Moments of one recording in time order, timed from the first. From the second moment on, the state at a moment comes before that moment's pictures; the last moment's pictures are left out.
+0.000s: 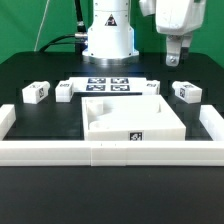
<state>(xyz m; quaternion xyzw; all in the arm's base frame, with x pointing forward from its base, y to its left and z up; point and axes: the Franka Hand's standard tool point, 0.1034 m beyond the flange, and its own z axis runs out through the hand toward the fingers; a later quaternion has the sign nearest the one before) 0.581 0.075 0.125 0.80 0.59 0.01 0.05</state>
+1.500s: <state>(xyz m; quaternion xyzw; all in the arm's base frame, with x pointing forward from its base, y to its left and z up) 0.548 0.046 0.089 0.69 0.72 -0.01 0.04</state>
